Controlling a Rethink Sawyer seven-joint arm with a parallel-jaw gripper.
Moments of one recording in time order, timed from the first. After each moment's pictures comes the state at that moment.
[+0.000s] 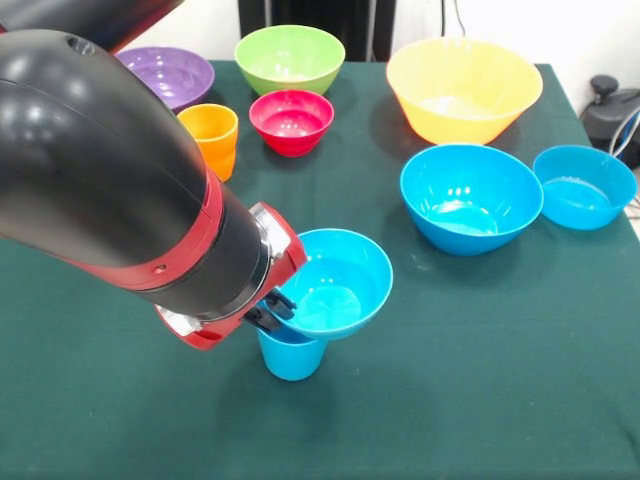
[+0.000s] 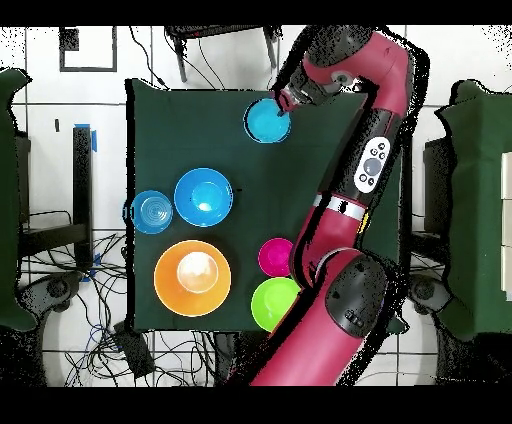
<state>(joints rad) -0.67 0.07 1.75 0.28 -1.52 2.00 0.83</state>
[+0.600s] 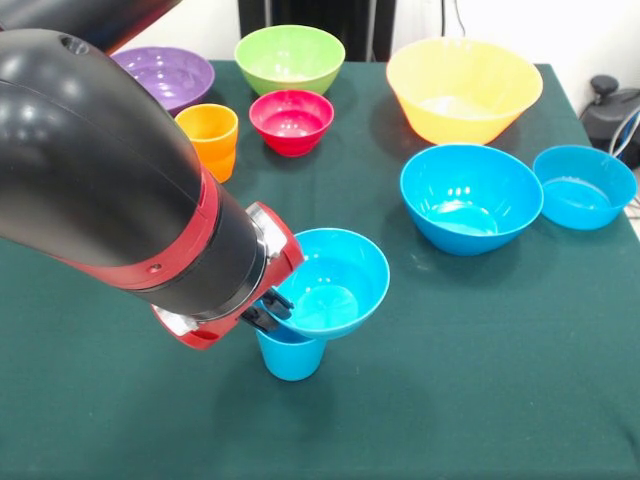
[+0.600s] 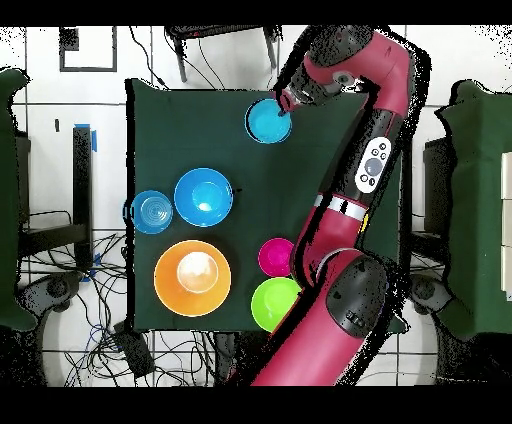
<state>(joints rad) -0.67 0.07 1.75 0.28 -1.52 2.00 0.83</state>
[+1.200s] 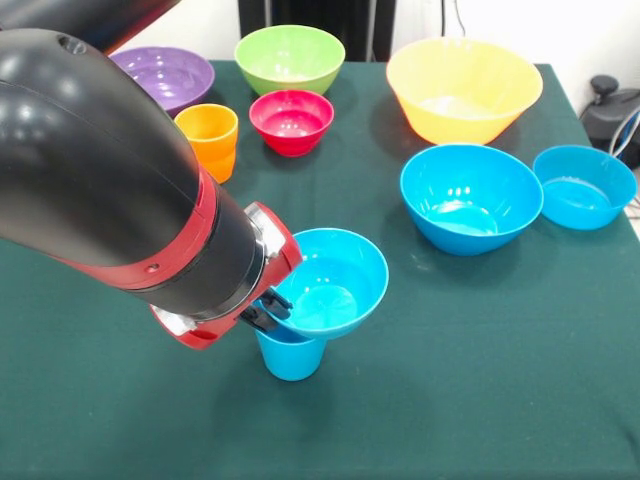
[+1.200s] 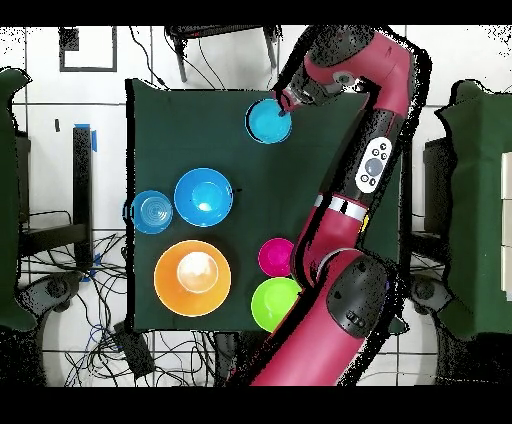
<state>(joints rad) -0.67 0.07 1.75 0.28 -1.52 2.00 0.83</state>
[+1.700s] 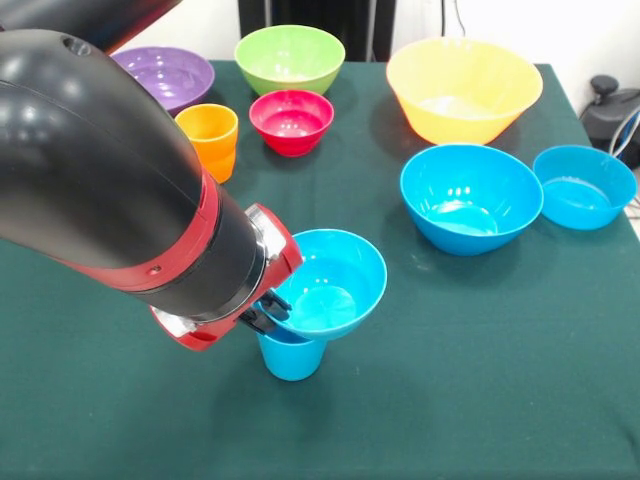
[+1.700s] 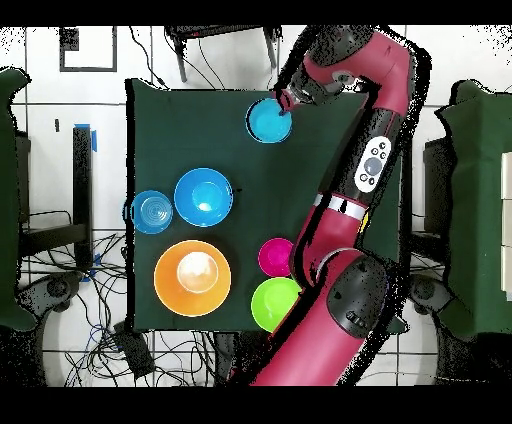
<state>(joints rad) -0.67 0.07 1.77 0.28 -1.56 2.00 0.82</state>
